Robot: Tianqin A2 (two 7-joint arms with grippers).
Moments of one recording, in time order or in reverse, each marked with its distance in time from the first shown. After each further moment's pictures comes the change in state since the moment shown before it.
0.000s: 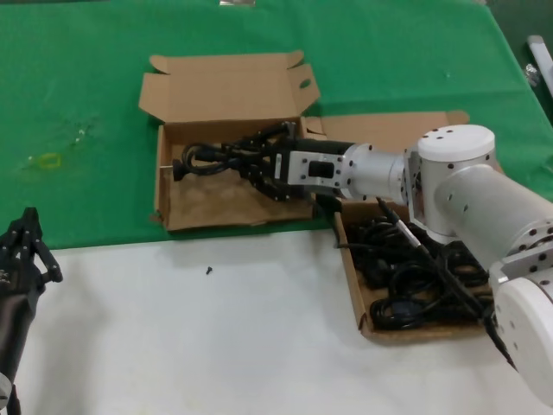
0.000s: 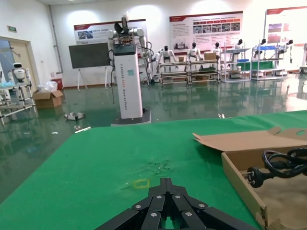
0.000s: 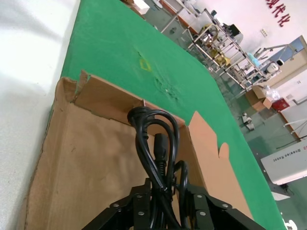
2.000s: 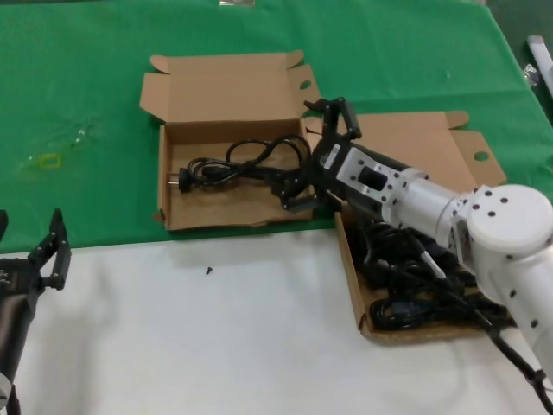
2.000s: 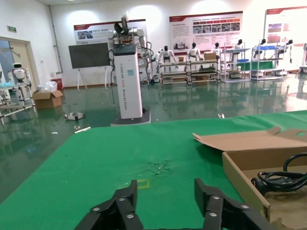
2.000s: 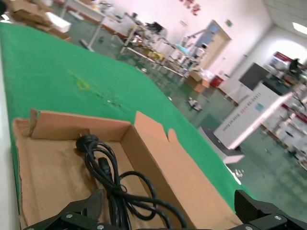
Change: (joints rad) left arm 0.000 0.000 0.000 0.000 0.000 0.000 0.000; right arm -0.483 0.201 -0.030 0.865 -0.079 0.180 0.676
